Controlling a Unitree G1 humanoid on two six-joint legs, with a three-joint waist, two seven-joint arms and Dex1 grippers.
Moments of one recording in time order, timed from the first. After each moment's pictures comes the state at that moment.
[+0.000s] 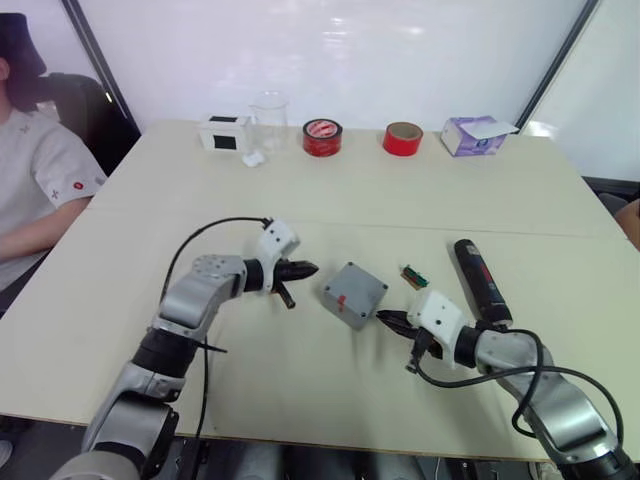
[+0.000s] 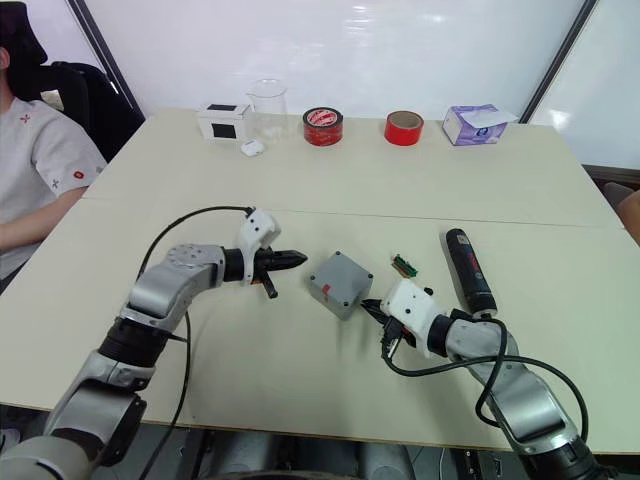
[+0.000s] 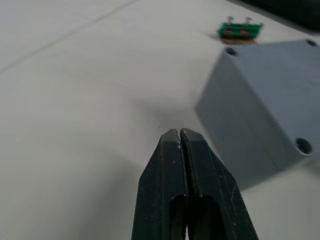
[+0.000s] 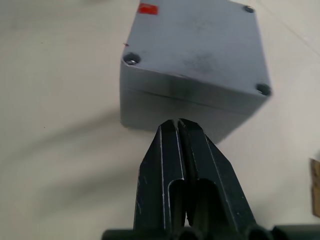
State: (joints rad) left arm -0.54 0.41 -0.25 0.05 -0.25 0.61 -0.85; right arm 0.02 -0.67 0.15 -0.45 0.14 0.40 0.70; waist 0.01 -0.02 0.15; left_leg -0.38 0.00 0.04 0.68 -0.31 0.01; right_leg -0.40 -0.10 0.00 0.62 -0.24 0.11
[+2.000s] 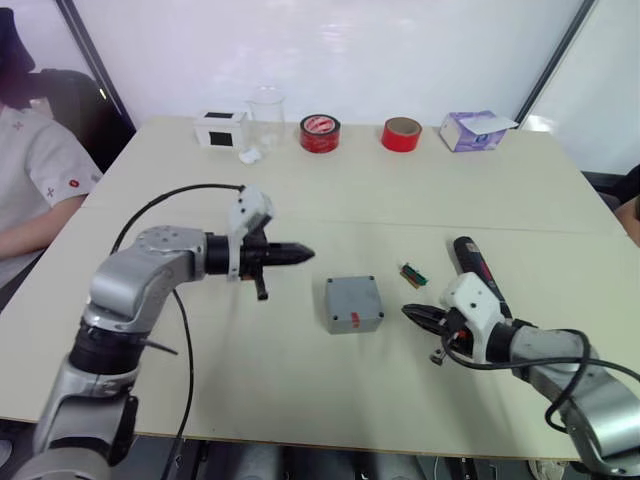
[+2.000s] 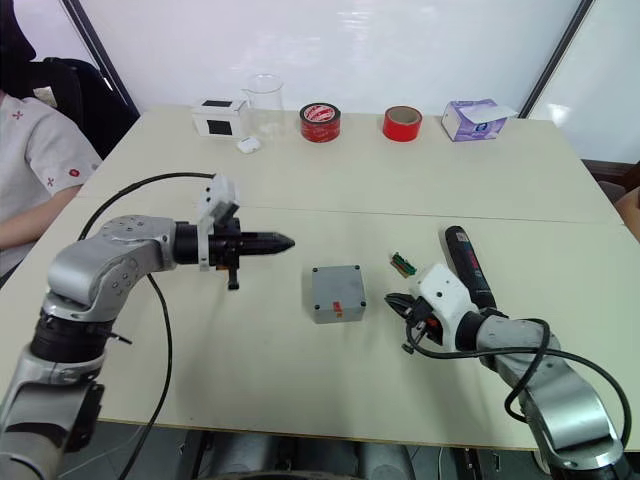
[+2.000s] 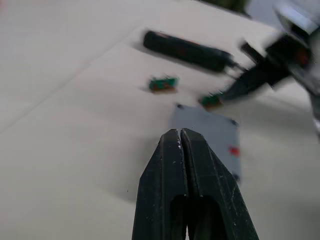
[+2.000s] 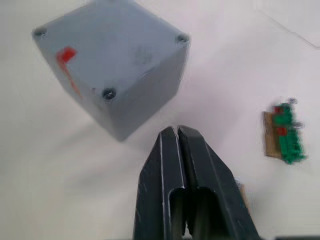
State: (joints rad) left arm -0.59 0.68 -0.14 -0.32 -0.56 0.87 -1.08; right arm 0.09 -0.66 -0.21 -0.64 0.42 0.75 0.72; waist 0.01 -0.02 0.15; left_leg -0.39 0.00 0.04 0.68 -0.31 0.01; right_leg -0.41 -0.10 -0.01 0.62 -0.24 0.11
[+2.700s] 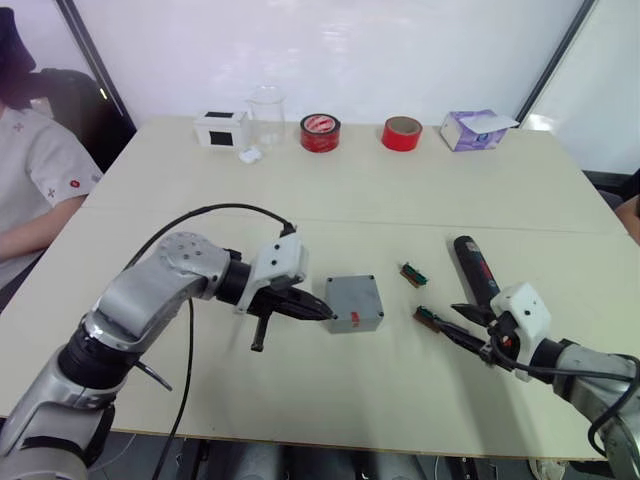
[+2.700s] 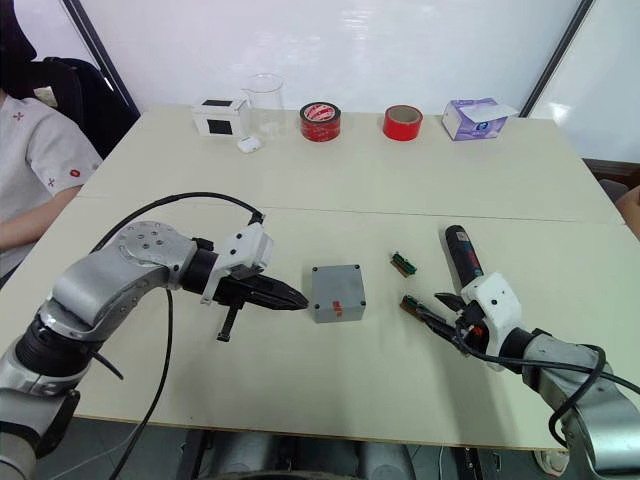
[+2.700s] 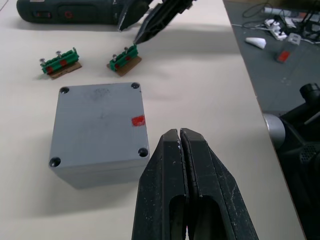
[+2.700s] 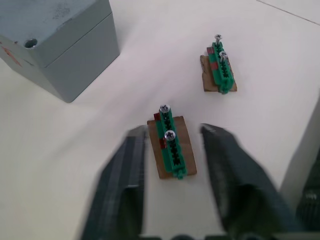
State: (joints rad) left arm -0.61 0.74 -0.30 -0.41 -0.49 0.75 -1.20; right arm 0.20 -0.69 -0.28 -0.50 0.41 0.63 0.73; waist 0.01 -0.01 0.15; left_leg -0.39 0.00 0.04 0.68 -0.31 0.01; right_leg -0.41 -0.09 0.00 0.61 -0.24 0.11
